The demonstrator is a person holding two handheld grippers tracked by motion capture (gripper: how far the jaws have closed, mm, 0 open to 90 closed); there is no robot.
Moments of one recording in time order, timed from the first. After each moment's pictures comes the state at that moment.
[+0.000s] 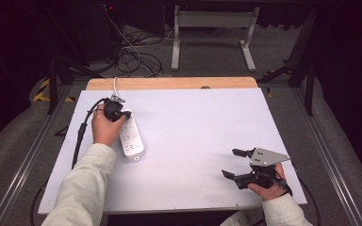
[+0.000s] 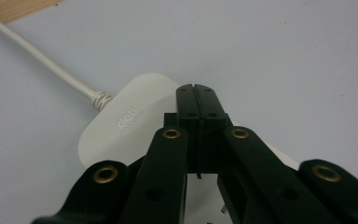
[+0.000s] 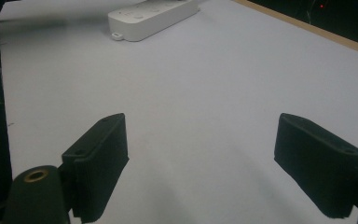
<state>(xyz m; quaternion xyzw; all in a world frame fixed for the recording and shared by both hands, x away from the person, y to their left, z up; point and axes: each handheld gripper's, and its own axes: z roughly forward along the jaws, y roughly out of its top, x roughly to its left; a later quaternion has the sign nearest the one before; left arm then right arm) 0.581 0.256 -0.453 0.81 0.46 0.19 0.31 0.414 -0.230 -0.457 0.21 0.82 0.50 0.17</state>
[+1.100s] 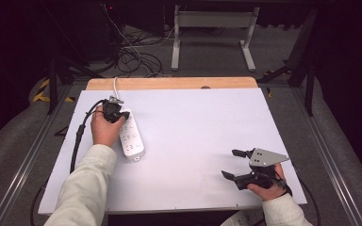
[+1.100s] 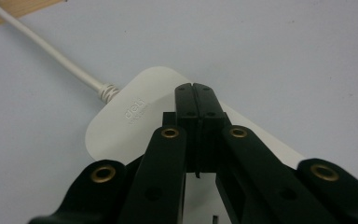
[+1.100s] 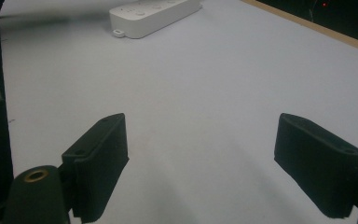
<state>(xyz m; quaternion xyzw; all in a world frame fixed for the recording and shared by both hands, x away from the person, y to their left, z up) 0.576 0.257 -0.456 0.80 0.47 0.20 0.31 0.414 -0.229 -0.458 0.20 0.83 0.50 0.16</state>
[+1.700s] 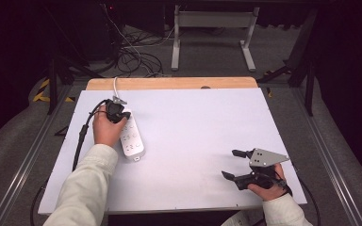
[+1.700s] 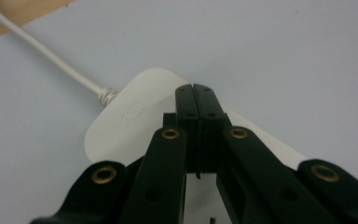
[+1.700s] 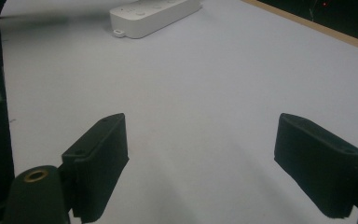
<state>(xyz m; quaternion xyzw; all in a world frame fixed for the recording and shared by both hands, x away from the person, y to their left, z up) 0.575 0.252 -0.452 0.81 0.46 0.22 0.29 0.413 -0.230 -0.458 0.21 0.83 0.50 0.16</state>
